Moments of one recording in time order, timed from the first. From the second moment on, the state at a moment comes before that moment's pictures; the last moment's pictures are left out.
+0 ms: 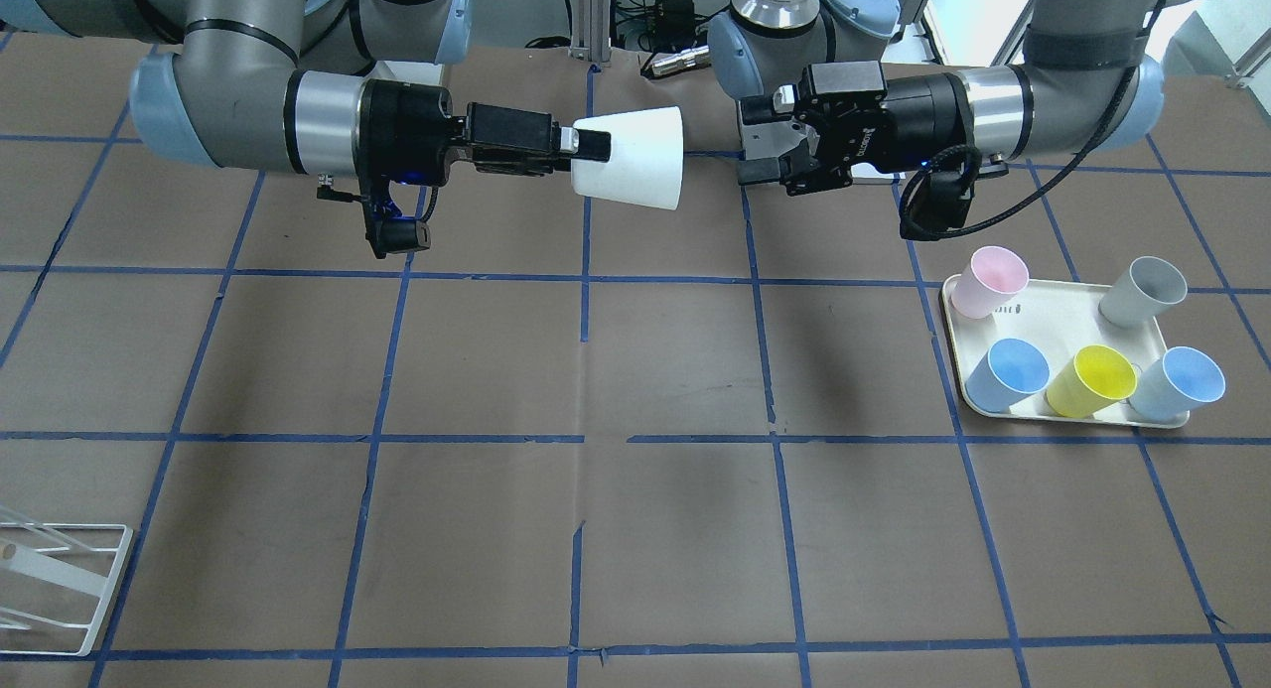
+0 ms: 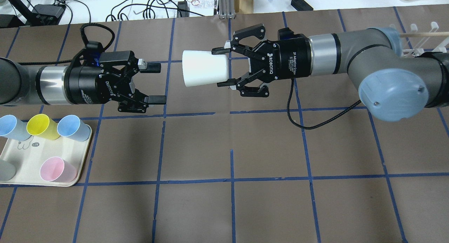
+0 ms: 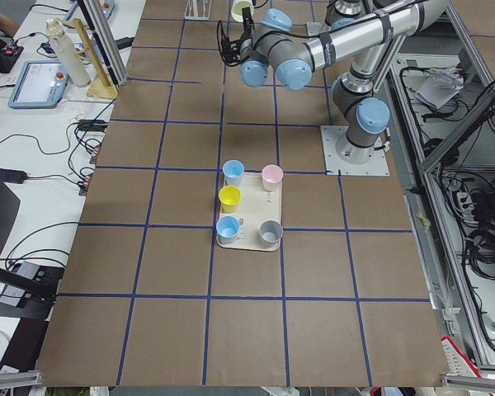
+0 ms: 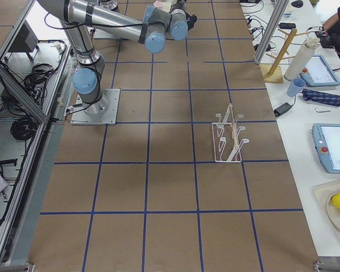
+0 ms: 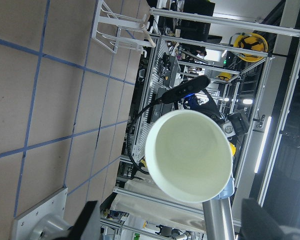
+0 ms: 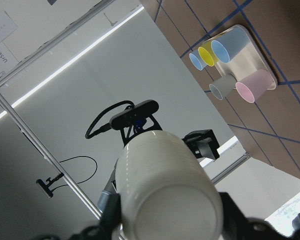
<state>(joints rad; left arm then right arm) -1.22 -1.54 -1.86 -2.43 0.33 0.94 1.54 -1.56 1.92 -1.55 -0.11 0.25</state>
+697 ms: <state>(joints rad) -1.26 -1.55 -1.88 -2.41 0.22 0.98 1.55 -1.55 1.92 -1.55 -0.08 0.26</state>
